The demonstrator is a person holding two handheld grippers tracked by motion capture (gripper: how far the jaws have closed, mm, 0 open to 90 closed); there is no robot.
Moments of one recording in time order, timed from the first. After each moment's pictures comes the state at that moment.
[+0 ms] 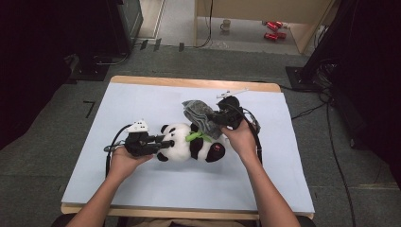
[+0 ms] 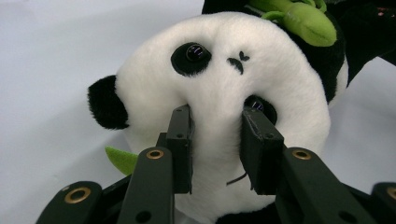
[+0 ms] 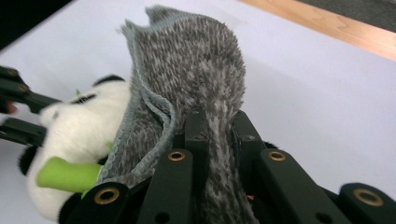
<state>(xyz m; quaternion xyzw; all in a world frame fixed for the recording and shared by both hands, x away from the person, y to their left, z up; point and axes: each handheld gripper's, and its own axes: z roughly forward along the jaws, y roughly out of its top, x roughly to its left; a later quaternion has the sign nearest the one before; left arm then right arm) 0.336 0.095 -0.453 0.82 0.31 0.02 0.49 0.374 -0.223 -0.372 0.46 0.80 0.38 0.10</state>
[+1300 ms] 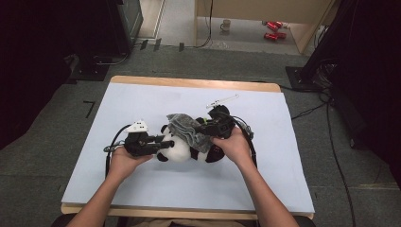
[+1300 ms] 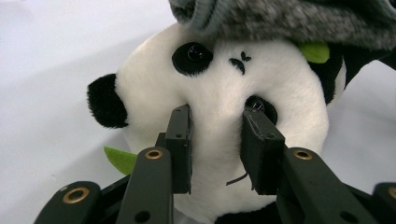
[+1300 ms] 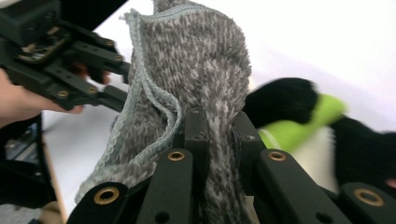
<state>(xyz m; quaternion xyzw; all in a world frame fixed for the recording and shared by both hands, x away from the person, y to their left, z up) 0.336 0.097 -0.454 0.81 0.31 0.02 0.49 0.358 -0.200 -0.384 0.41 0.82 0.40 -0.02</state>
